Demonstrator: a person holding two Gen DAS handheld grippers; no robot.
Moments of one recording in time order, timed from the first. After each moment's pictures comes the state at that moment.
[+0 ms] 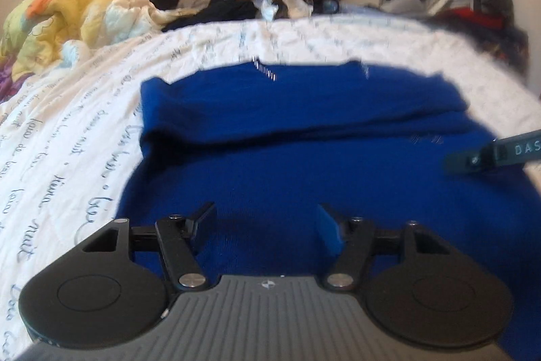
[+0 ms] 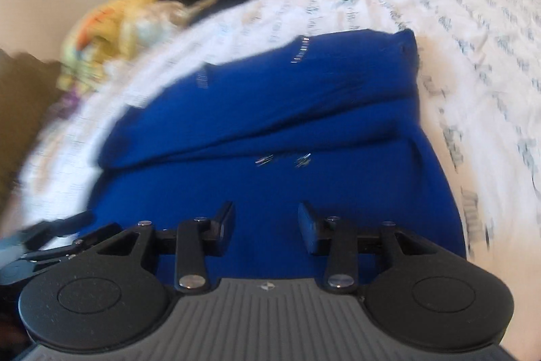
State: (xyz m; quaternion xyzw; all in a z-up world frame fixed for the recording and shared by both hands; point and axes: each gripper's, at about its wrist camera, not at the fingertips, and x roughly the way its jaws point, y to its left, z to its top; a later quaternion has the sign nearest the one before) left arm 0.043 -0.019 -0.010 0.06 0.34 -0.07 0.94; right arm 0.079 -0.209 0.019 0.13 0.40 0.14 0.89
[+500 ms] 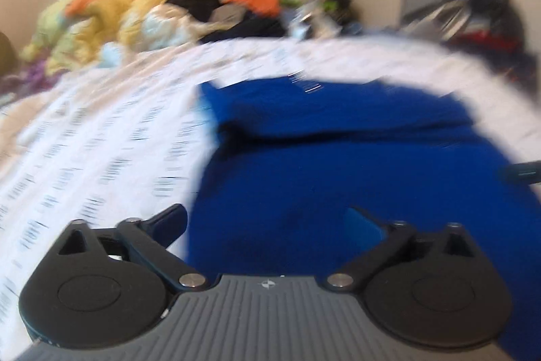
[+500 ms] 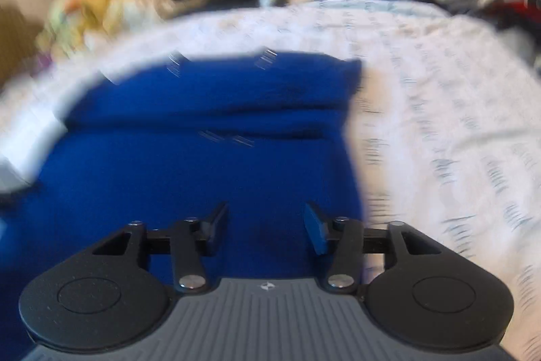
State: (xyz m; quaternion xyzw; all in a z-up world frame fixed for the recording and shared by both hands) left arm -0.041 0.044 0.030 0.00 0.30 -0.05 0.95; right arm 0.020 -0.231 0.037 0.08 0.36 0.13 0.92
